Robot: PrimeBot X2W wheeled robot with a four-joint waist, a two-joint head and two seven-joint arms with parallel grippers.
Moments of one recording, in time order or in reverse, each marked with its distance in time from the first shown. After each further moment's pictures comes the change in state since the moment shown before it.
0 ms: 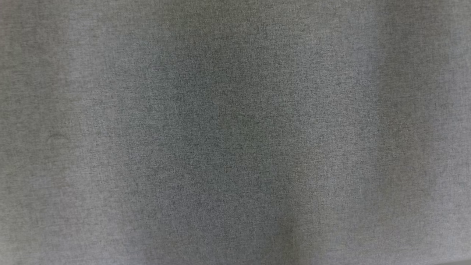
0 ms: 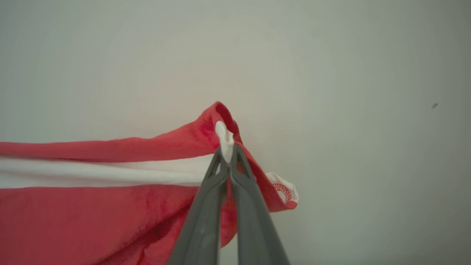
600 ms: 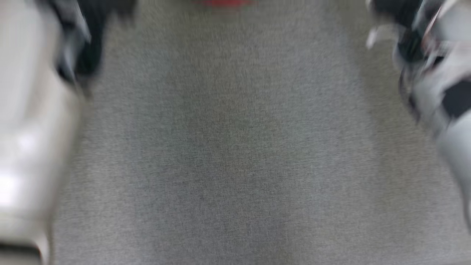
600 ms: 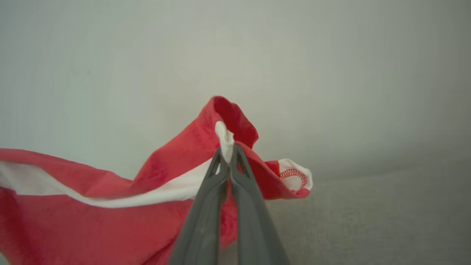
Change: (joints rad) left arm 0.668 0.066 0.107 -0.396 0.010 0.000 -0.030; right arm 0.554 -0.066 0.226 -0.293 0.244 0.000 -0.122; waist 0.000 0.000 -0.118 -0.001
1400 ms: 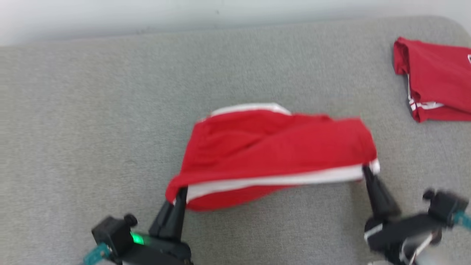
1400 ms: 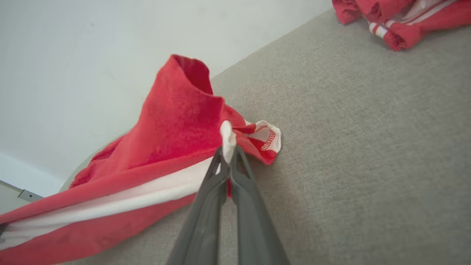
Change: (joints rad) left arm 1.156 -0.156 0.159 -0.402 0.223 0.006 0.000; right arm 1.092 -0.065 -0.193 -0.447 -0.017 0.001 -0.049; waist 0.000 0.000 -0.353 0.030
